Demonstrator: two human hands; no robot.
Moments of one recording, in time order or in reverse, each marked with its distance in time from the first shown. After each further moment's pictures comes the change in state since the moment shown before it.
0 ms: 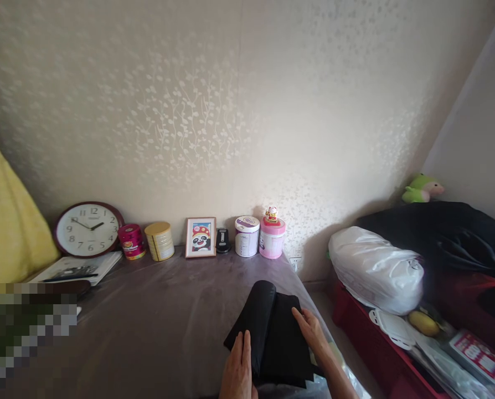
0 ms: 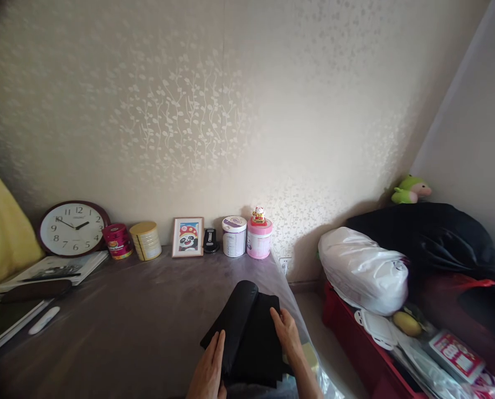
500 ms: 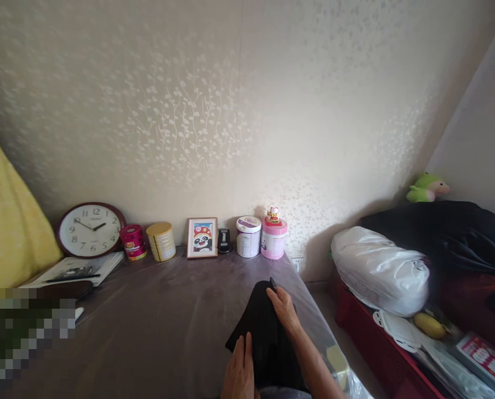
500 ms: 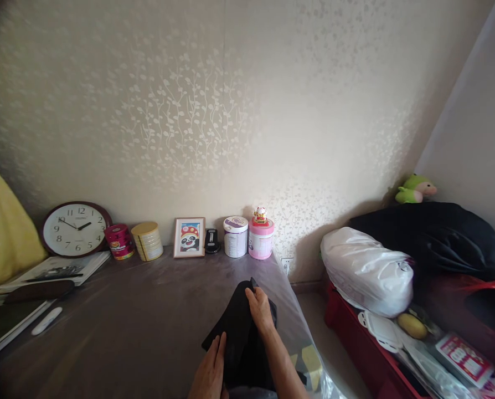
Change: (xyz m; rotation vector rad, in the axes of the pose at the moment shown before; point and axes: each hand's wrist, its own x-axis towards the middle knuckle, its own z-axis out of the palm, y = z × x) left_hand 0.007 -0.010 0.008 0.077 0.002 0.028; right_hand 0.018 -0.063 0.064 0.101 -0.165 -0.089
